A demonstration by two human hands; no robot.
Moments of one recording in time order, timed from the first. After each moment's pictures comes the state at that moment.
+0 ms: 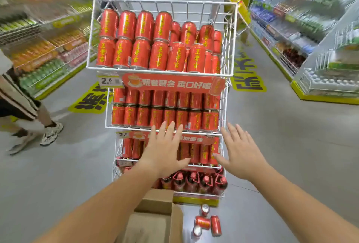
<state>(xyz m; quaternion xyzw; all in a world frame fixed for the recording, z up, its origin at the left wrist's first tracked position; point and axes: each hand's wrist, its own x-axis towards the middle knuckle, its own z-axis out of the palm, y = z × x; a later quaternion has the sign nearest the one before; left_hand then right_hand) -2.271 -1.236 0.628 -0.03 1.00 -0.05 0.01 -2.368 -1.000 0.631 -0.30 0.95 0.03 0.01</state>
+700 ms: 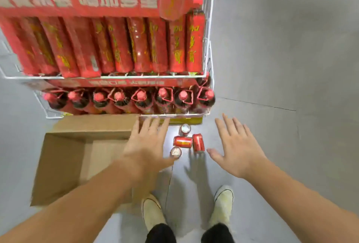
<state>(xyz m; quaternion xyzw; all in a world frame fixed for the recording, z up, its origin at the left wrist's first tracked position) -2.326 -1.136 0.195 -0.01 0.96 0.01 0.28 -2.395 -0.897 0.204 -0.26 0.93 0.06 0.24</state>
